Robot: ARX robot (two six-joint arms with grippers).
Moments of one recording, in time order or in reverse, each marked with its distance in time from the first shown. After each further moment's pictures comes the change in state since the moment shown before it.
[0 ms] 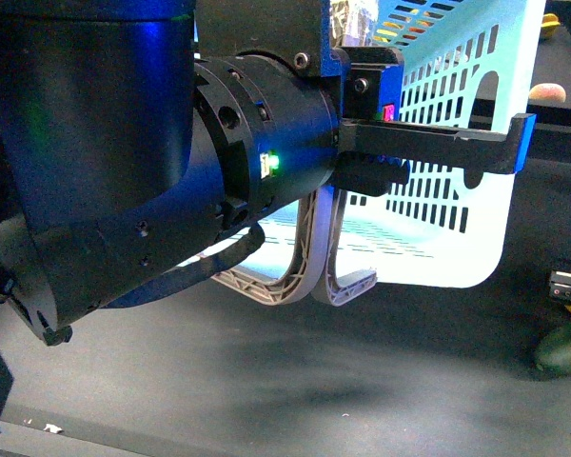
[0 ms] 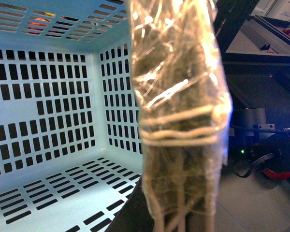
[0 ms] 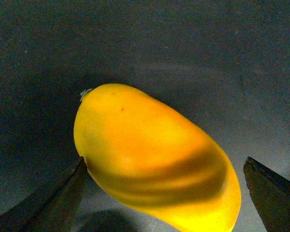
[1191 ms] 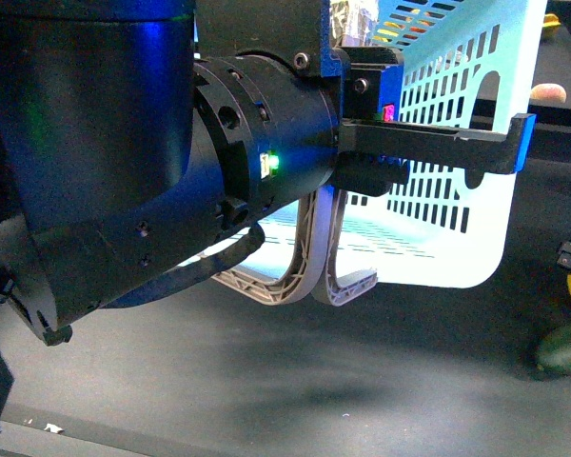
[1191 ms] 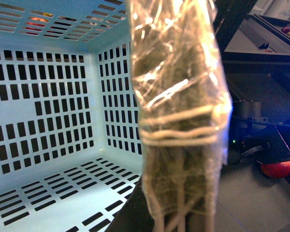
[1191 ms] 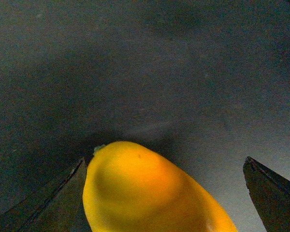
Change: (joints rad) left arm 0.000 0.000 0.000 0.000 0.000 0.000; right arm -0.025 0.056 0.093 0.101 0.039 0.205
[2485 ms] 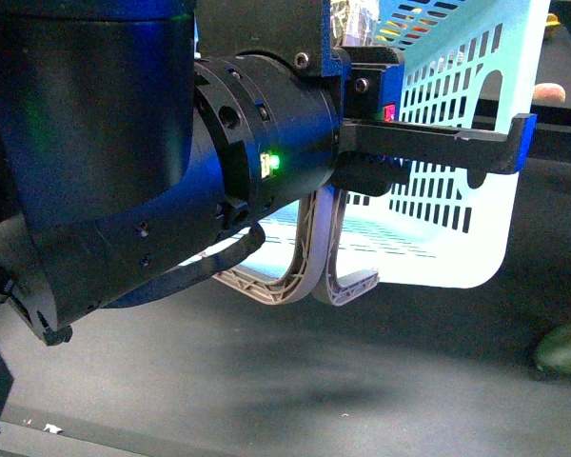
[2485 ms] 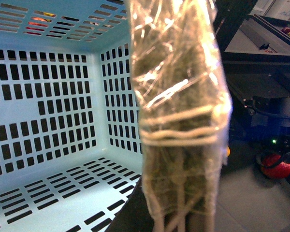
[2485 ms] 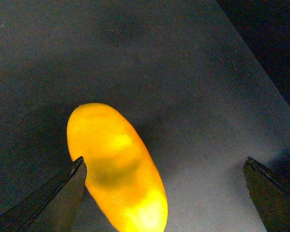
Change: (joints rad) left arm 0.000 0.000 0.000 0.000 0.001 0.000; right arm -0.101 -0.174 -0.193 0.017 -0.030 -0.081
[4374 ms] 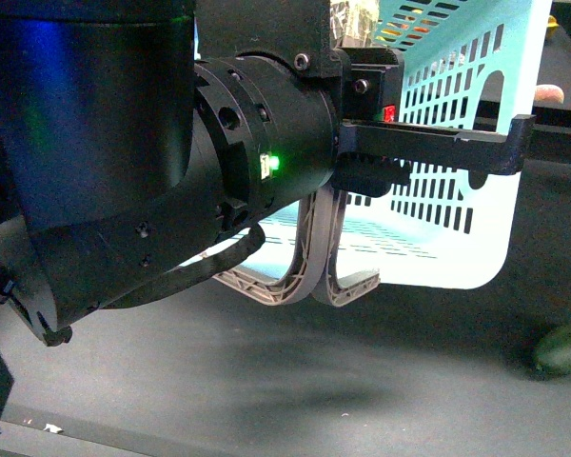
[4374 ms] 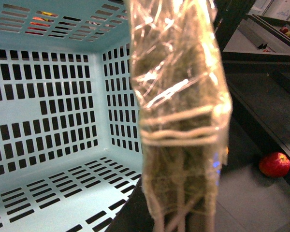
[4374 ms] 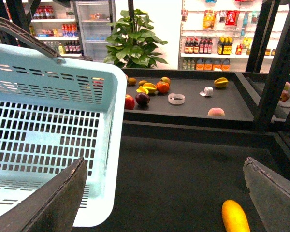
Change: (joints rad) left arm 0.000 0.000 -0.001 0.000 0.001 0.000; right arm 0.394 -2.609 -1.202 -0.636 -0.255 -0.101
